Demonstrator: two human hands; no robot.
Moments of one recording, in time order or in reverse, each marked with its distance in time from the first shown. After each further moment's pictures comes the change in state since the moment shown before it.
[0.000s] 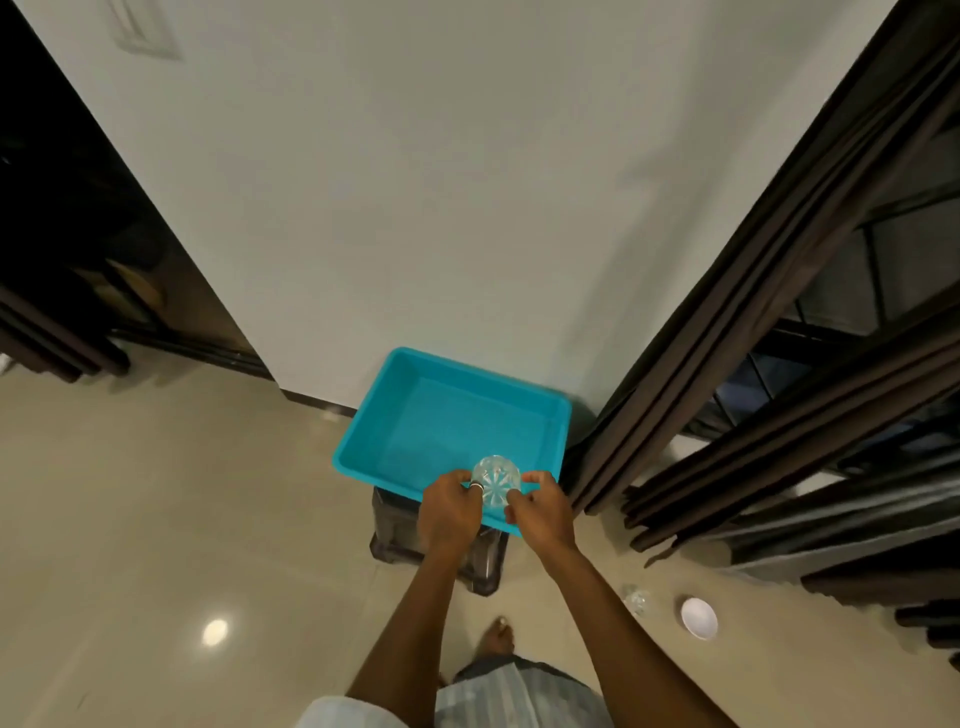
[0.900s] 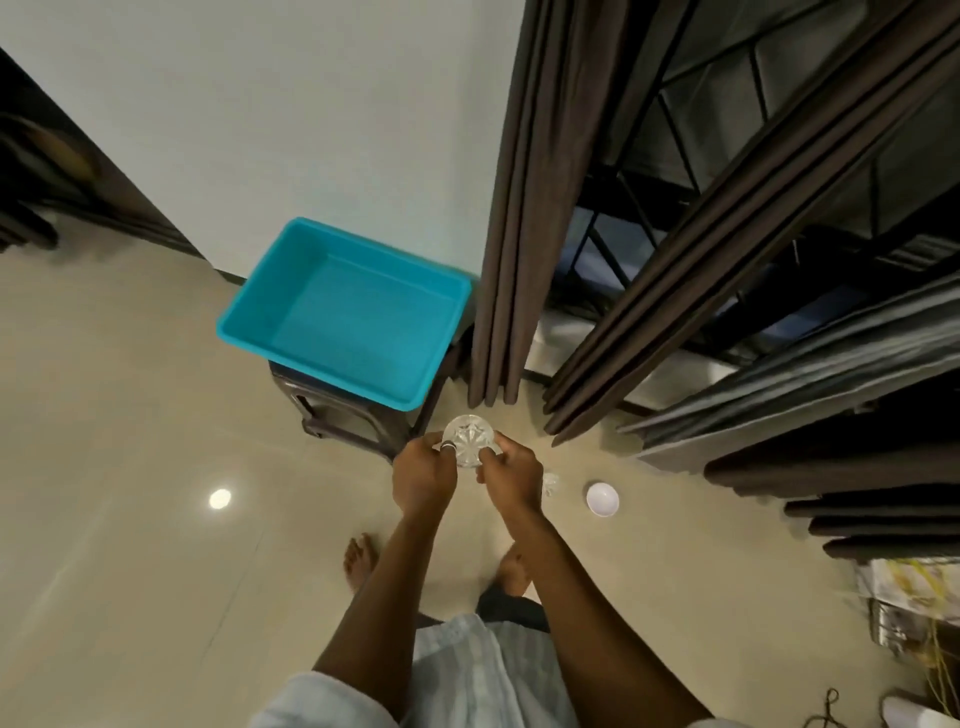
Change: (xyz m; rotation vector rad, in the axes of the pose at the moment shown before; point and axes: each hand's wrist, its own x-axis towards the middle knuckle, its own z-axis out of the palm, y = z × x) left_hand -0.178 0.063 0.200 -0.008 0.023 -0.237; right_hand -0.021 0.172 -0.189 0.008 -0.075 0.037
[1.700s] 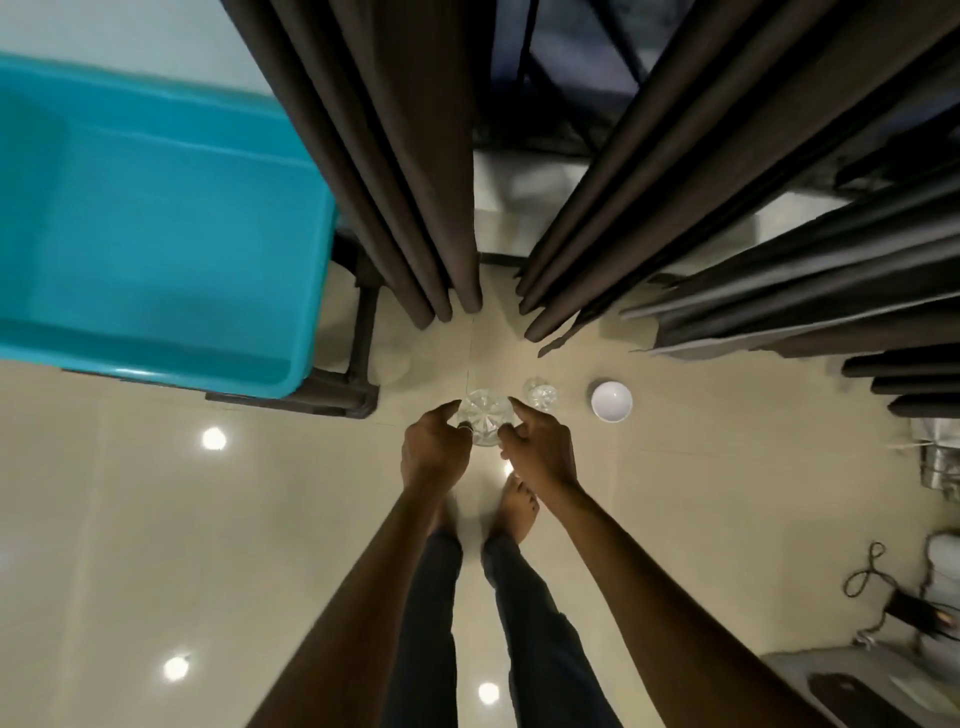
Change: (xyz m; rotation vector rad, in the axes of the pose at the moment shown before) left_hand 0.132 -0.084 0.228 0.251 -0.410 -0.029; right_hand 0.195 0.206 0.008 -0.201 -0.068 0.128
